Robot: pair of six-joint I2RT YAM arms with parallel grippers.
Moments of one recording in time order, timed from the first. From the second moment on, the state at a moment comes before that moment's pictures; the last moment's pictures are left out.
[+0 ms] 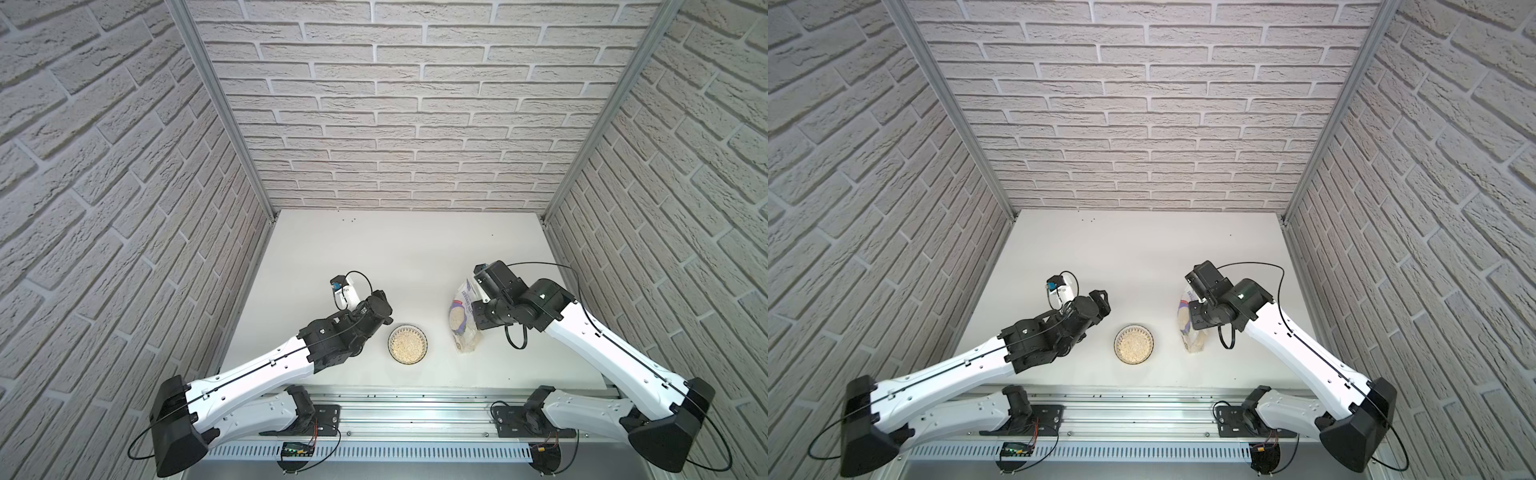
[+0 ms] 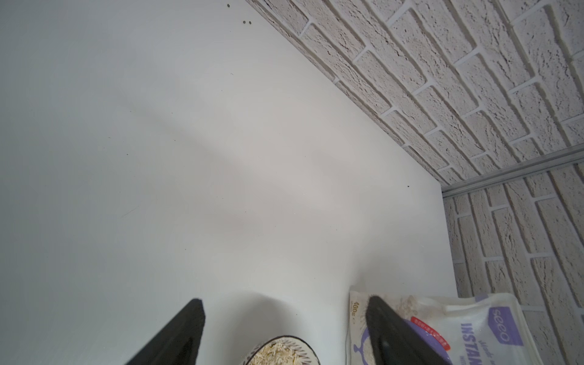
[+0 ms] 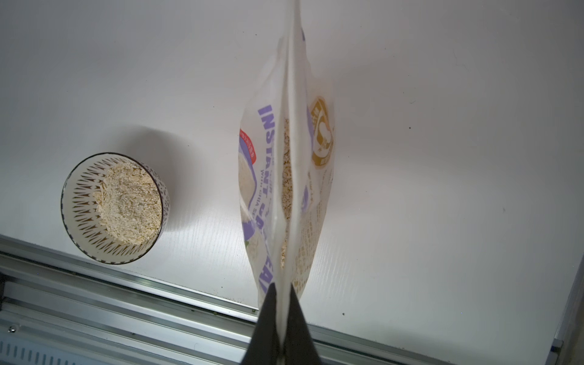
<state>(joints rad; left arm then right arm) -0.94 1.01 0.80 -0.53 -0.63 -1.22 0.70 1.17 1.17 -1.15 0.17 0.44</state>
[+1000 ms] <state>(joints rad) -0.94 1.00 0.79 -0.50 -0.60 -1.17 0.64 1.39 1.26 -0.94 0.22 0.44</state>
